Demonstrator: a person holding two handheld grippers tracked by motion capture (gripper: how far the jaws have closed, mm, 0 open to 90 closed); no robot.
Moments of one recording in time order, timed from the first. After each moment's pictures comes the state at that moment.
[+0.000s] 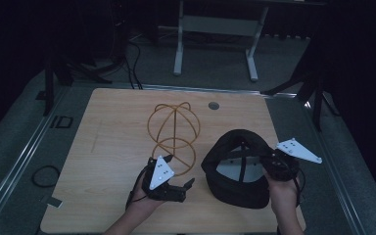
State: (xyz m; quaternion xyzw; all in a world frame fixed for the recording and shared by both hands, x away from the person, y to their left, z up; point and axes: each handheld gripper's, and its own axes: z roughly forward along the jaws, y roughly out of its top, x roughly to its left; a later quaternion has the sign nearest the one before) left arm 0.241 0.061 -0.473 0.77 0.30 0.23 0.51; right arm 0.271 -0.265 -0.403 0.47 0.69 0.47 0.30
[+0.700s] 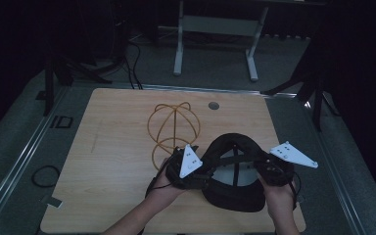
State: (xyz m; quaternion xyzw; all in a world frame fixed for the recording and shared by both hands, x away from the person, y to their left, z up) left arm 0.264 0.006 -0.444 0.79 0.27 0.25 0.49; right arm 0.257 -0.249 -0.398 0.43 0.70 0.49 0.29
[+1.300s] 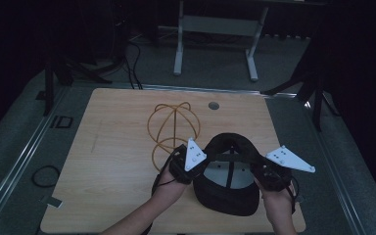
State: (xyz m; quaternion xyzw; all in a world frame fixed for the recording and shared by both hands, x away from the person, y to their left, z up) left arm 0.267 -0.001 -0.425 0.79 0.28 0.25 0.49; right arm 0.246 -0.241 -0.399 0.42 0.71 0.49 0.28
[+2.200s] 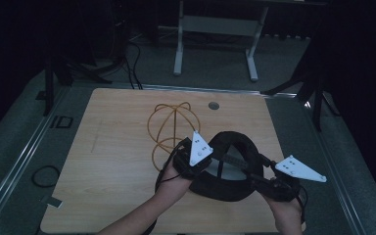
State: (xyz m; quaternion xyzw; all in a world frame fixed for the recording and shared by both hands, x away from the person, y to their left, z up) left arm 0.261 -0.009 -0.391 0.78 0.28 0.26 0.50; right arm 0.228 -0.263 -0.409 0.40 0.72 0.50 0.25
